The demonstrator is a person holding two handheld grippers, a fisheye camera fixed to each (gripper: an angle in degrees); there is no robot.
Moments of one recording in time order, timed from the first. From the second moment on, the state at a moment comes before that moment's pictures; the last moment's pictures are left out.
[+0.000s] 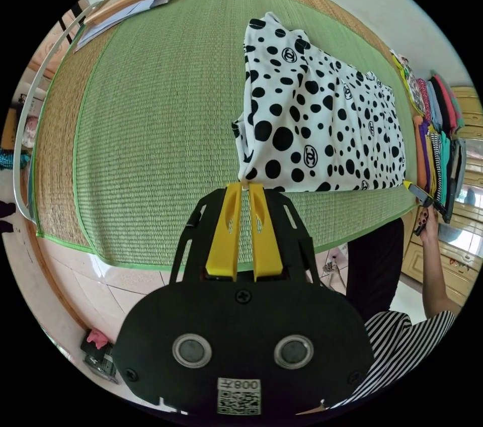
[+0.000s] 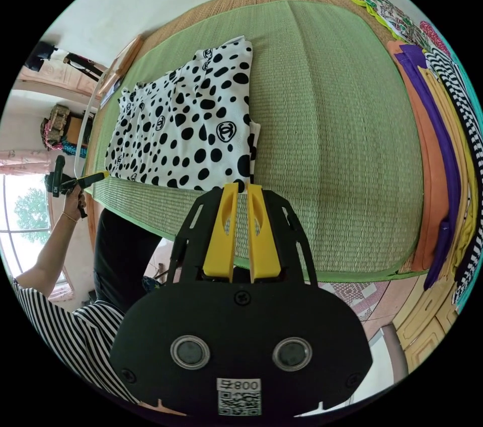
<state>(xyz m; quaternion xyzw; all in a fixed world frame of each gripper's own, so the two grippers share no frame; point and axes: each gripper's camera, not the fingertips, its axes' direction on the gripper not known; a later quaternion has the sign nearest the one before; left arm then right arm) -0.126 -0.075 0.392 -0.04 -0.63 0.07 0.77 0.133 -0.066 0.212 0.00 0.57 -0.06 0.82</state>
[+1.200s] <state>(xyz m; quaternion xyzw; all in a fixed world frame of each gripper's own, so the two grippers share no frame) -0.139 0.052 0.600 -0.16 -0.55 0.33 0.75 0.108 -0.043 0.166 -0.06 0.57 -0.08 0.82</state>
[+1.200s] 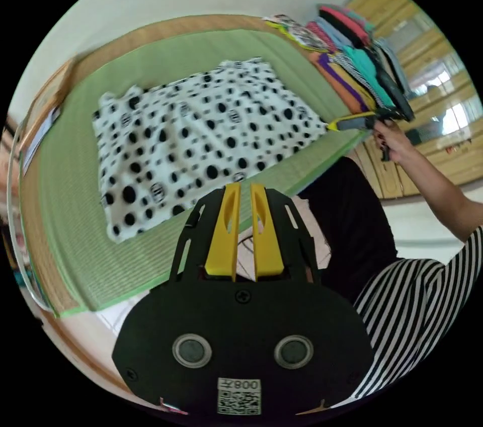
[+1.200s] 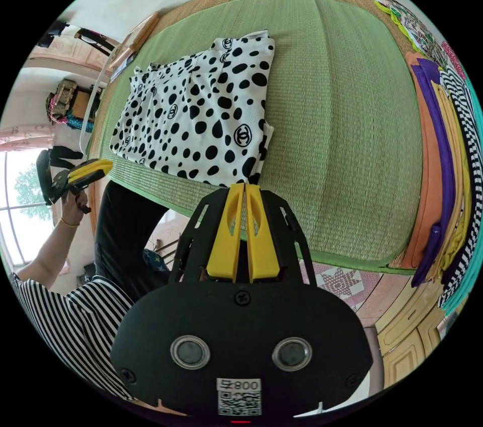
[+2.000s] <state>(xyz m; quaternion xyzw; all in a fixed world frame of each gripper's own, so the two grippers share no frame) -0.188 0.066 0.822 -0.27 -0.55 0.44 0.66 0.083 -0.055 0.081 -0.04 0.44 -0.14 0.89</state>
